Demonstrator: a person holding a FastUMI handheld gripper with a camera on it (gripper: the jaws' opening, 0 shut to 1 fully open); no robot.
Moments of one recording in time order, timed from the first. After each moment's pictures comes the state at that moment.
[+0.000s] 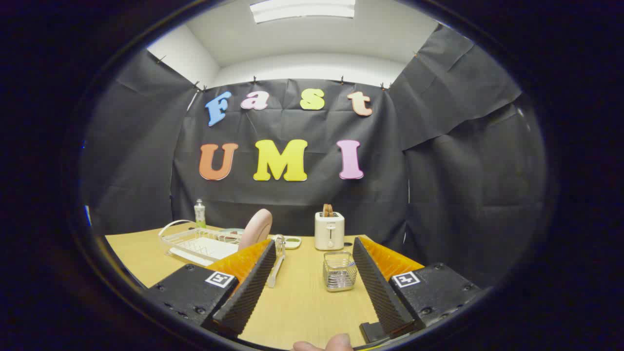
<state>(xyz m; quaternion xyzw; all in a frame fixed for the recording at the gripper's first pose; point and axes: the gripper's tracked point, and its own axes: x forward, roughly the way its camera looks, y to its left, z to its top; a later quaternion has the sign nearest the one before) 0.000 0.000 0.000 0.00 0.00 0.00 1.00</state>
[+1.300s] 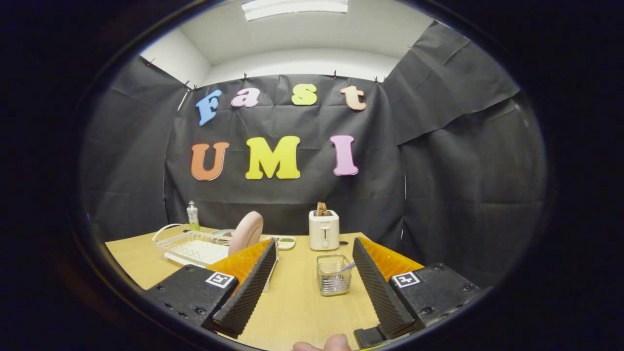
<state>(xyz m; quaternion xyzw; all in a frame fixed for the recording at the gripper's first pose) 0.030 -0.013 0.017 0.02 0.02 0.00 1.00</state>
